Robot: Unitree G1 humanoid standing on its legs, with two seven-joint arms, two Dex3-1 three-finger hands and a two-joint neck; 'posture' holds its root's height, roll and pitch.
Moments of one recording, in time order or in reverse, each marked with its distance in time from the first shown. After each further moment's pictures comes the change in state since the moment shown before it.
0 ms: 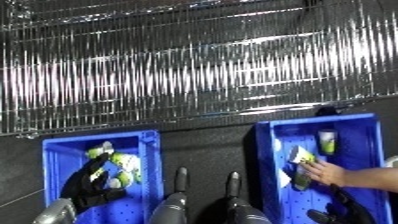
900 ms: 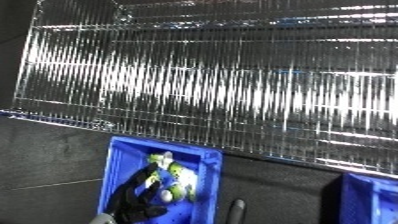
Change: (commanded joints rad) left arm -0.182 0.078 0.005 -0.065 -0.321 -0.054 -0.054; right arm -0.179 -0.054 0.080 -0.105 0.161 -0.071 -0.046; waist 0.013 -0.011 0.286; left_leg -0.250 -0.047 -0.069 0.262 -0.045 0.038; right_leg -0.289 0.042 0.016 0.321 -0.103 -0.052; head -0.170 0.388
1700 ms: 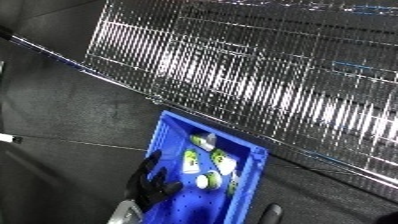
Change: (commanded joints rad) left arm -0.063 0.113 0.123 0.065 -0.121 -0.106 0.151; right arm 0.034 0.035 0.066 -0.051 0.050 -0.074 0.020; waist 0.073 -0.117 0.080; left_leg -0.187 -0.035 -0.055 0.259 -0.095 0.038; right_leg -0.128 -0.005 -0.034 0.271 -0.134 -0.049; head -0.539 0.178
